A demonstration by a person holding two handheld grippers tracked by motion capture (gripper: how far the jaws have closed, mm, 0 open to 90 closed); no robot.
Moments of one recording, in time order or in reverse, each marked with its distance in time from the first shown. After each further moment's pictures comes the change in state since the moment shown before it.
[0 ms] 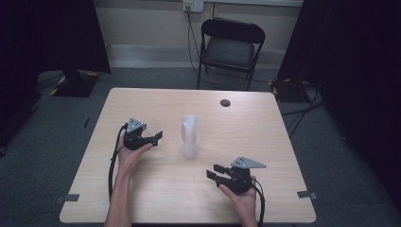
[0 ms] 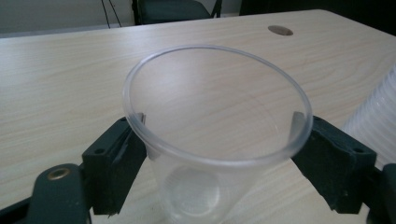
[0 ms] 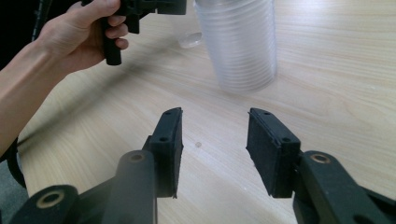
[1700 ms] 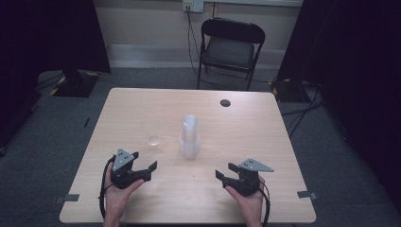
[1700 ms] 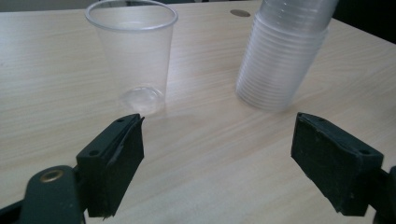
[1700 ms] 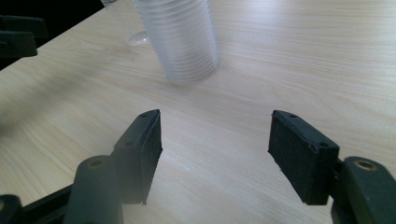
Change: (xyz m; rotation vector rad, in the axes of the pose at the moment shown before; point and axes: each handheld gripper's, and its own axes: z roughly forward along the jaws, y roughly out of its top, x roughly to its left) left arm -0.066 -0.045 -0.104 -0.020 -0.016 -0.018; right arm -0.011 -0.008 -0.014 -0.004 -0.177 0.004
